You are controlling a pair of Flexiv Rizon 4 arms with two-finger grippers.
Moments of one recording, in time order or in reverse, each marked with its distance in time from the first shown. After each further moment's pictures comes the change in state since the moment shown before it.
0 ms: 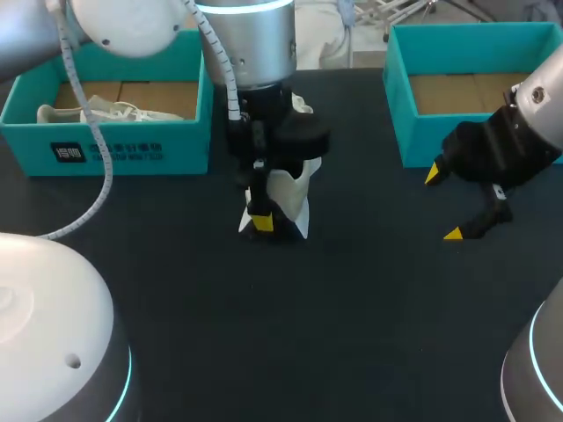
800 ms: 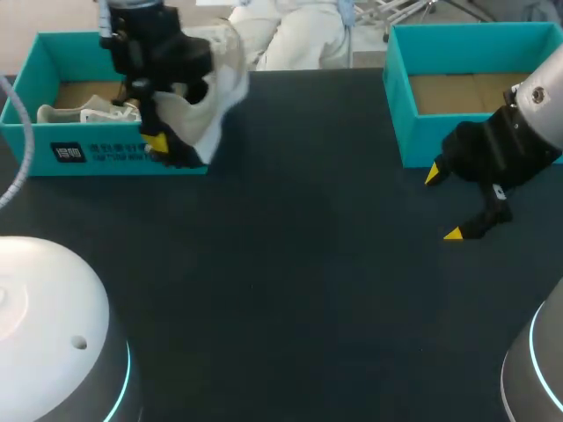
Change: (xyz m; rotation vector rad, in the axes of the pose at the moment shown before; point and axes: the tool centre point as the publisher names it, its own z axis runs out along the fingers) left arm -0.051 0.174 -0.077 -0.078 -0.059 0.138; right arm 0.000 0.000 0.000 0.000 0.000 0.000
